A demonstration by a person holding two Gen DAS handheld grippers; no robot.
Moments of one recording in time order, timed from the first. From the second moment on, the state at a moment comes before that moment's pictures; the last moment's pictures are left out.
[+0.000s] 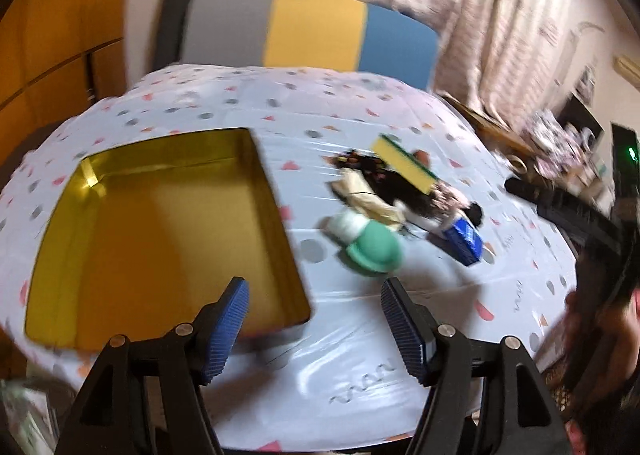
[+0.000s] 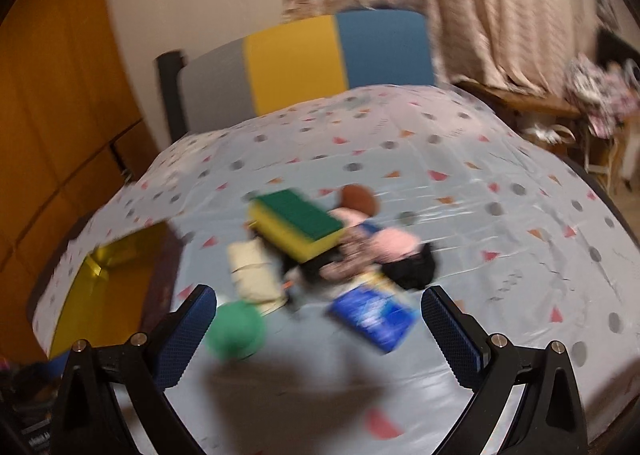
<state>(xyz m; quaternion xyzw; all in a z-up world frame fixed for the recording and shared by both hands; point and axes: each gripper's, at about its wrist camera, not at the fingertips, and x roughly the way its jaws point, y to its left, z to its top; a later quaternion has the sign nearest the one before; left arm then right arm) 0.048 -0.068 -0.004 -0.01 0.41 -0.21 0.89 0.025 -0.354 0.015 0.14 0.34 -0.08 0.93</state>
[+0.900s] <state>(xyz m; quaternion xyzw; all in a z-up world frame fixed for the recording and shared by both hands) 0.154 -0.189 -0.076 0.03 0.57 -0.22 0.79 0.024 -0.494 -0.009 0.30 0.32 -0.12 0.89</state>
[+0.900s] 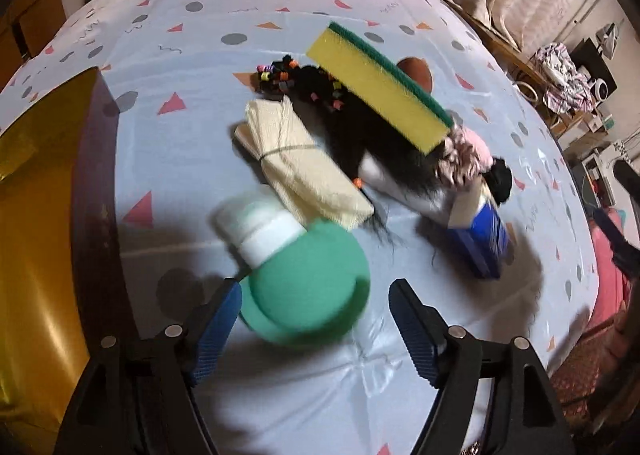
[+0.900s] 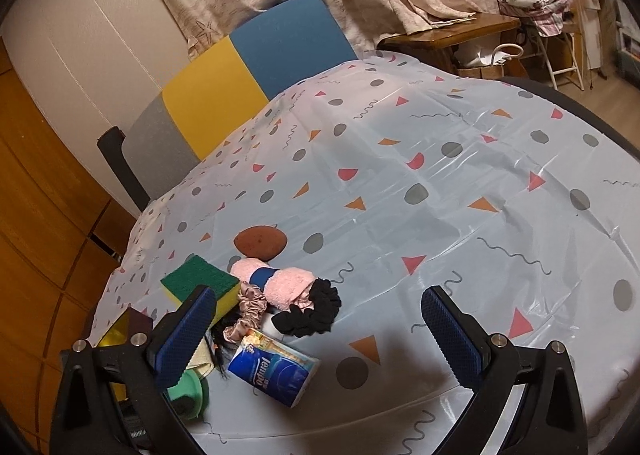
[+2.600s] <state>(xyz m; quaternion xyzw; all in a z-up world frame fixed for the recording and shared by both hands) 0.081 -0.147 -0.020 -0.01 0.44 -0.33 0.83 0.101 -0.385 -0.080 0.04 0.51 0.01 0.86</state>
